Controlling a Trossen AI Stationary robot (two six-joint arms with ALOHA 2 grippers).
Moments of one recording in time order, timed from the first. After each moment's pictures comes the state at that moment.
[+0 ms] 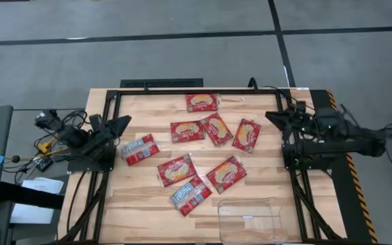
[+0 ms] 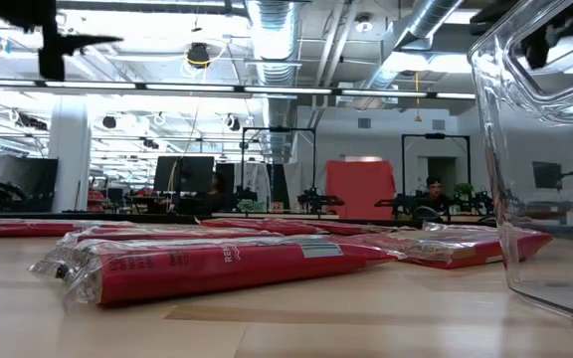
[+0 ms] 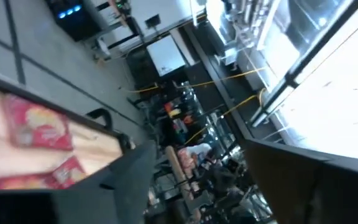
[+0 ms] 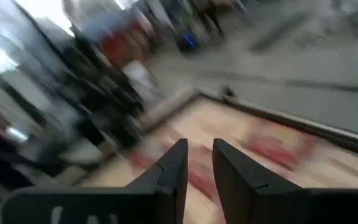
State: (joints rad) left arm -0.55 0.25 0.22 0.69 -1.22 -0.53; right arm -0.06 0.35 0.69 -0.50 0.37 0.51
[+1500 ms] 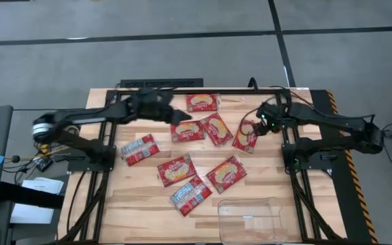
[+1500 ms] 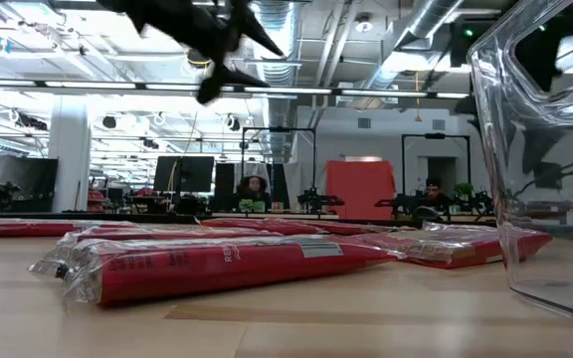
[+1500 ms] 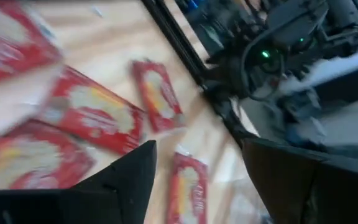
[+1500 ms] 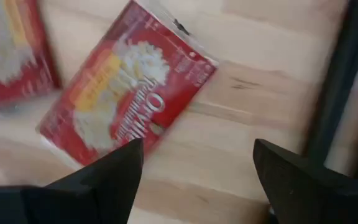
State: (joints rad) left arm 0.35 1.36 0.96 0.09 0.22 -0.86; right arm -0.44 0.99 0.71 -1.02 0.18 0.91
